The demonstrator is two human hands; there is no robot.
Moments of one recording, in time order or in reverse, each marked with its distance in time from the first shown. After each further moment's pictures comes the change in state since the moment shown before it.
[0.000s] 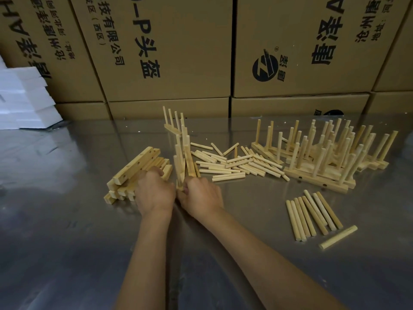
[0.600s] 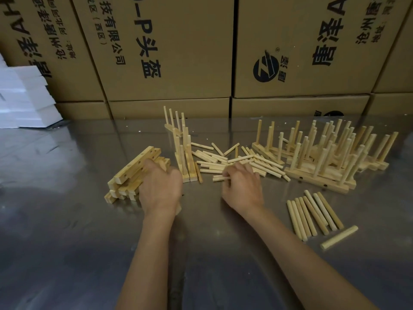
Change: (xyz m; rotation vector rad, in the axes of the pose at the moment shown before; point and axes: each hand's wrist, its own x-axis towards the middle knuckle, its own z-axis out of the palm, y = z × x) left_hand -0.007 0.010 -0.007 -0.149 -0.062 -0.031; right_hand -0.008 0.070 -0.036 -0.135 0.177 0.112
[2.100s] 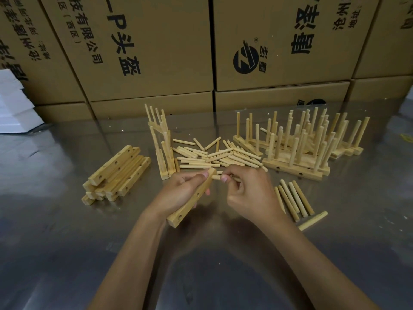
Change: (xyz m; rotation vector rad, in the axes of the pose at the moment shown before) left_hand -0.040 0.031 0.024 -0.338 -0.792 0.266; right_hand -0.050 0.033 -0.069 0.326 0.112 -0.057
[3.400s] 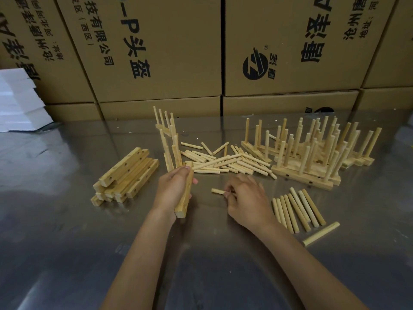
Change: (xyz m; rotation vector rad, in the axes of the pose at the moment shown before) left_hand 0.008 -0.004 -0.012 -0.390 0.451 -0.250; right_hand 0.010 0.015 0.041 -0.276 -0.202 0.024
